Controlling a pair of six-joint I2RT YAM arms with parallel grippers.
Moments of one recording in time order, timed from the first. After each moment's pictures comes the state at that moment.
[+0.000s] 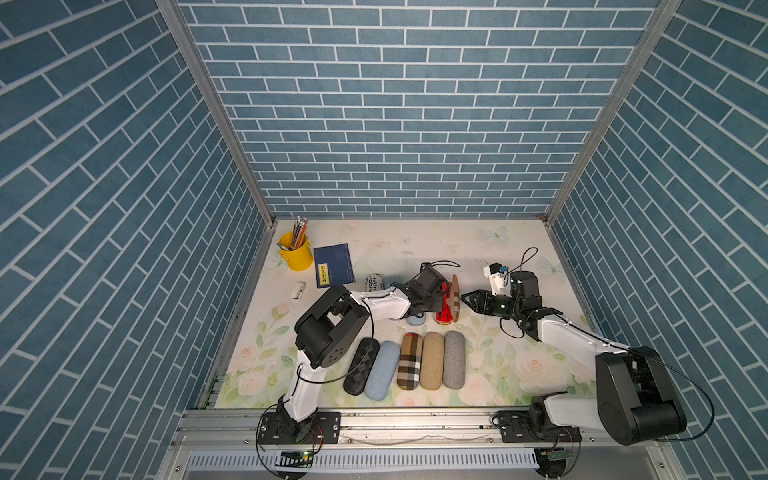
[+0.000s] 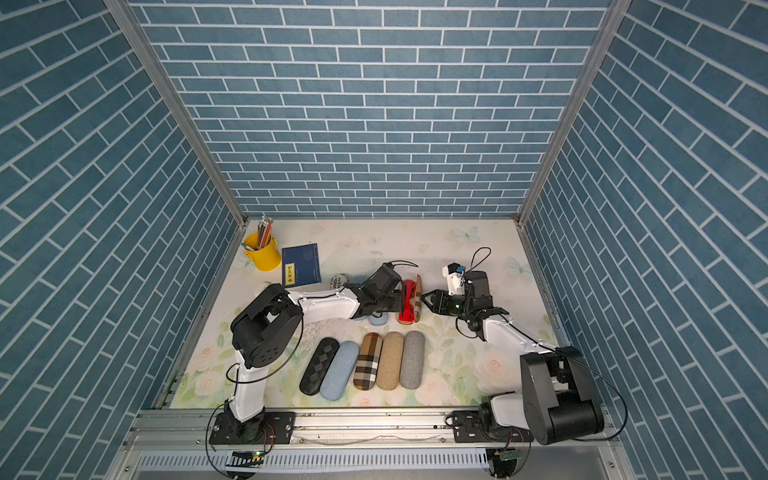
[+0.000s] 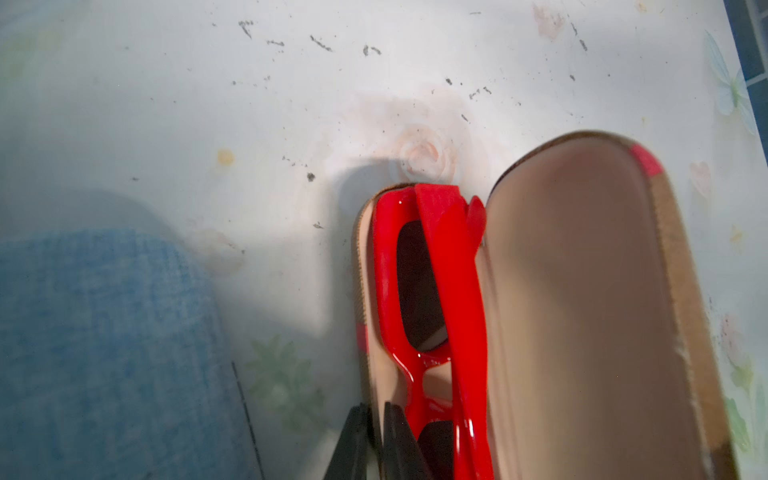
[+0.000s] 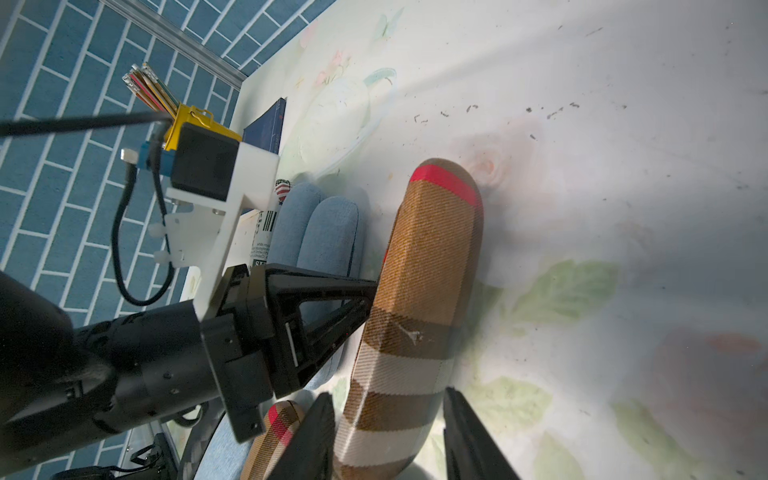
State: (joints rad) left arm -0.84 2.04 1.30 -0.13 -0.05 -0.69; right arm 0.24 1.33 0.58 0.05 -0.60 0.41
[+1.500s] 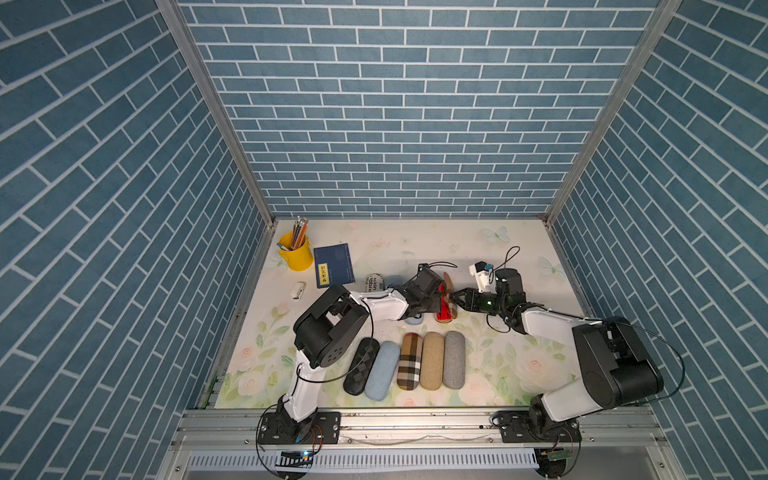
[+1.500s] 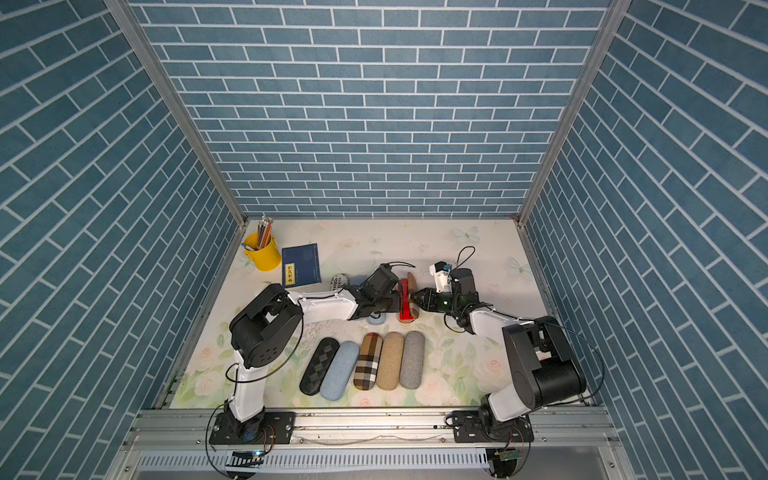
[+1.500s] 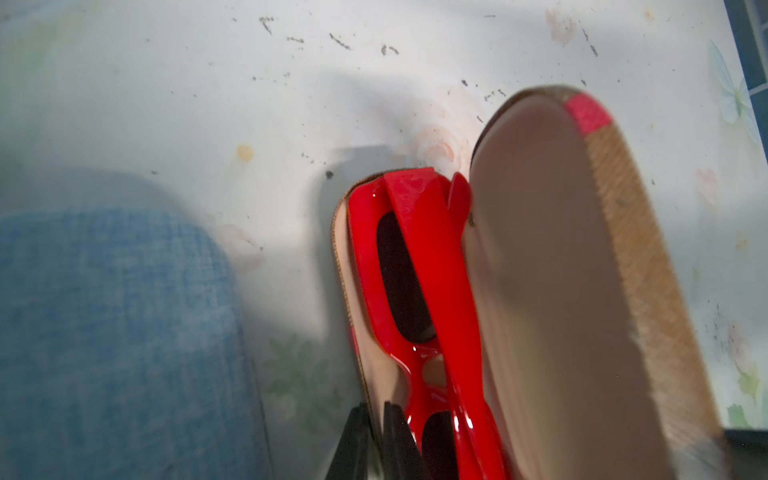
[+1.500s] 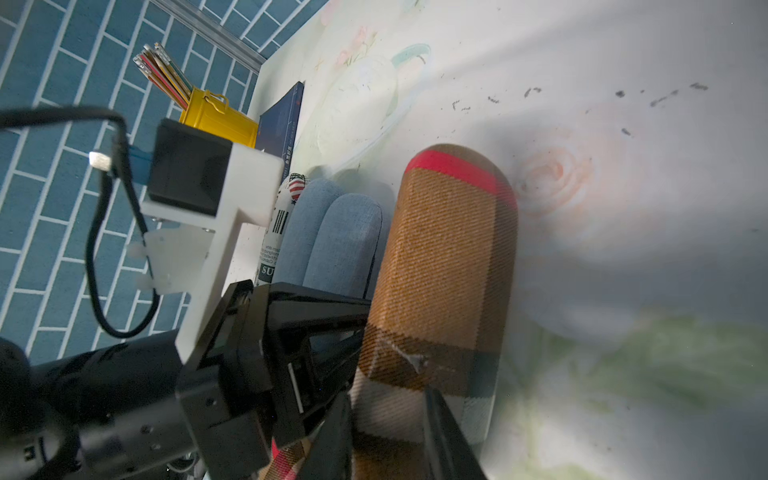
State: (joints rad) left arm -0.83 2.04 1.26 -0.09 -0.05 -0.70; right arm 0.34 1.53 0.62 0.24 -0.61 0.47
